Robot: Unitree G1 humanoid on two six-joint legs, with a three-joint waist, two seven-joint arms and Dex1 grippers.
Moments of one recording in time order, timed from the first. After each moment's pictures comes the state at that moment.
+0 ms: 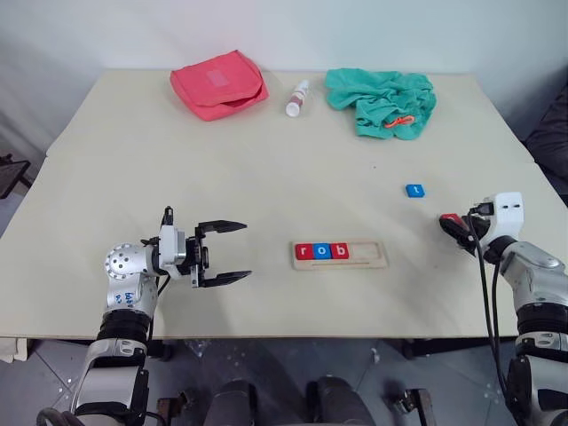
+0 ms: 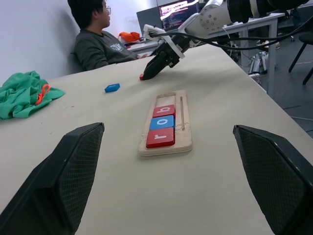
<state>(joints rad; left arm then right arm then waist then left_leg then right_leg) -0.51 0.44 0.10 0.56 -0.47 -0.47 -1.50 -0.52 -0.67 -0.29 0.63 0.25 0.31 0.56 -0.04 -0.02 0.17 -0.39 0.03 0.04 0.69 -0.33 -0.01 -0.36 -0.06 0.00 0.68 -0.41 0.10</state>
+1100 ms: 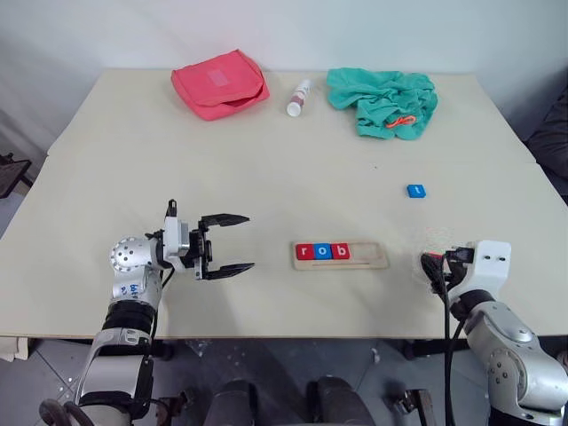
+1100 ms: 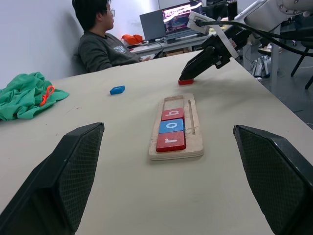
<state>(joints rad) -0.58 0.43 0.09 0.64 -0.47 -0.48 -1.50 0.02 -0.30 -0.38 -0.48 0.40 0.79 0.12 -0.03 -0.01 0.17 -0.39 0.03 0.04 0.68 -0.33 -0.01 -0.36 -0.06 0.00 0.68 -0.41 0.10</state>
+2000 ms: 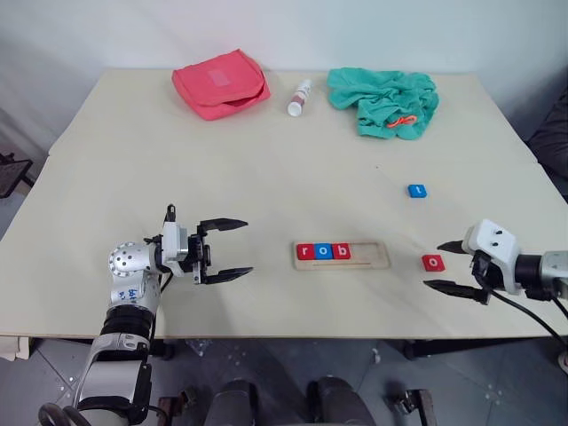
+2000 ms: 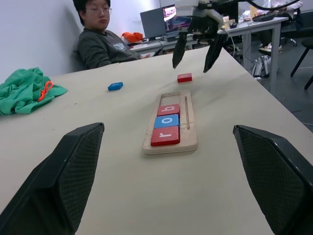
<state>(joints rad) -0.54 0.44 0.09 0.62 -0.48 -0.48 -1.50 -0.28 -1.06 -0.04 0.20 0.22 0.19 1.21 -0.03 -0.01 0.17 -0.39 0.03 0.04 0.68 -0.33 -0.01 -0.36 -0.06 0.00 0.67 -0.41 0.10</state>
